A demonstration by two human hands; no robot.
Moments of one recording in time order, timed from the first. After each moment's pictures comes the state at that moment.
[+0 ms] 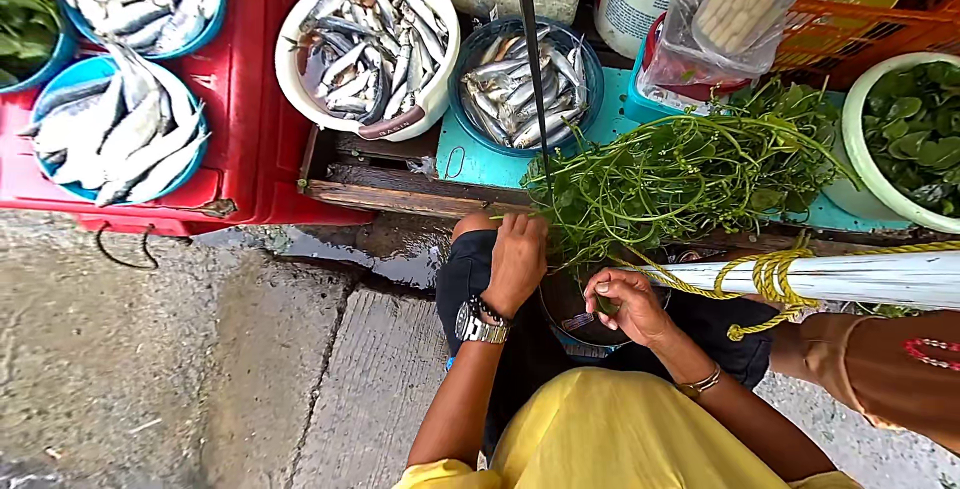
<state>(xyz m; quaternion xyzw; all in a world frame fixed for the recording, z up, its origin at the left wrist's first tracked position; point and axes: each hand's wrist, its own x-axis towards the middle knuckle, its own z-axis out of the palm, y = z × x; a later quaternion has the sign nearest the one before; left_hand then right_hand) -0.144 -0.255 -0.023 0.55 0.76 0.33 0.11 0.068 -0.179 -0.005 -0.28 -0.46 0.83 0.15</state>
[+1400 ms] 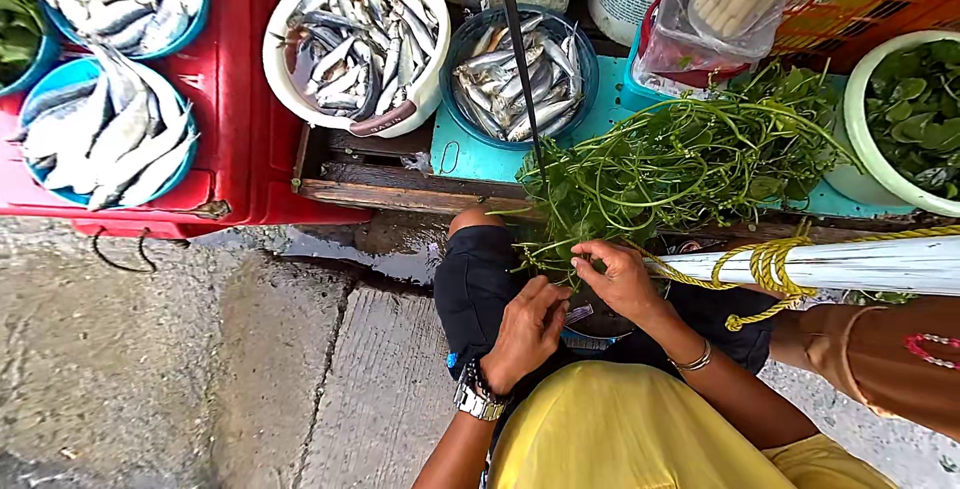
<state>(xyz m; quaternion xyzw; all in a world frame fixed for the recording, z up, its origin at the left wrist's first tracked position) -0.090 -0.328 -0.015 0.53 0.64 0.48 0.28 0.039 -0.170 0.001 -0.32 -0.85 0.38 0.16</state>
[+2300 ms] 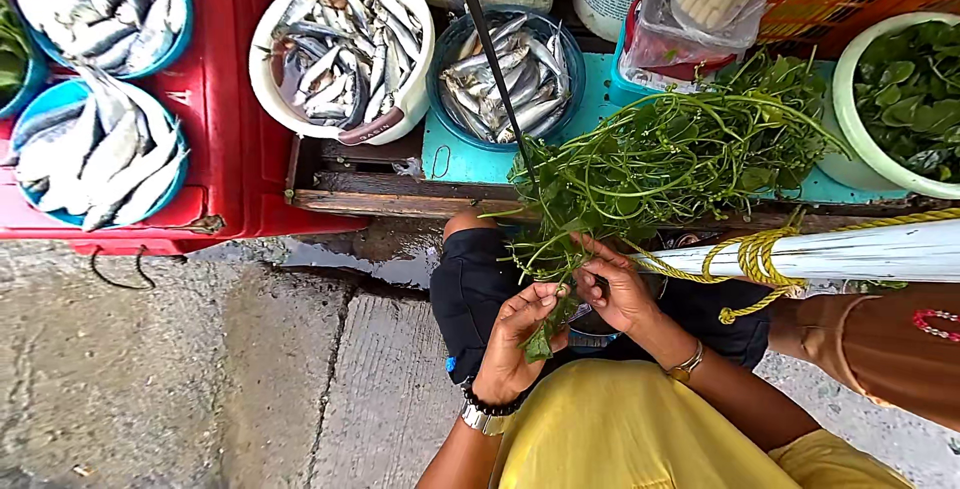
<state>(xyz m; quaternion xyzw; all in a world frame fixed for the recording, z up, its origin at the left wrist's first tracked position) -0.084 -0.329 0.029 -0.02 0.21 0.72 0.66 0.042 -0.187 0.006 -0.36 -0.27 0.87 0.22</state>
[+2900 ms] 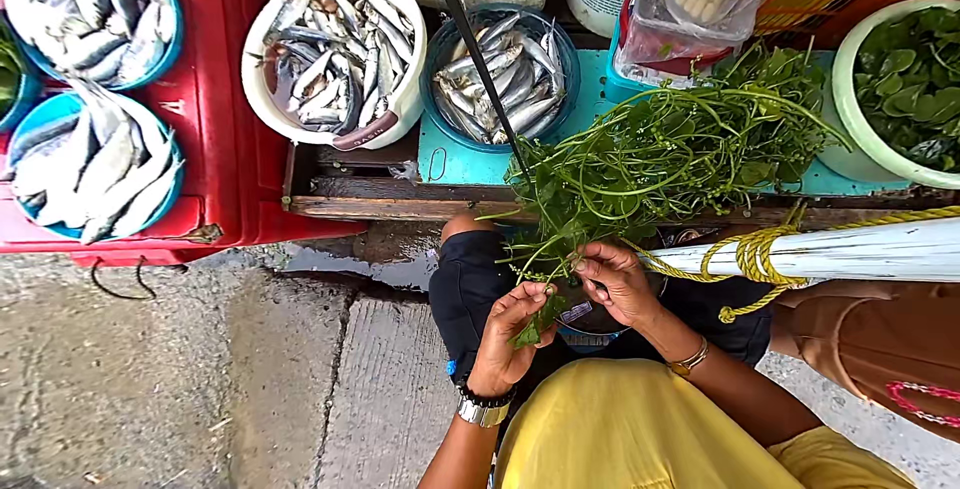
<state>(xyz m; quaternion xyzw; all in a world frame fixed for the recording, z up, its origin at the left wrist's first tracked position) -0.093 -0.331 0.009 -0.03 0.28 0.70 0.66 0.046 -0.180 0.000 -0.31 -0.42 0.81 0.24</state>
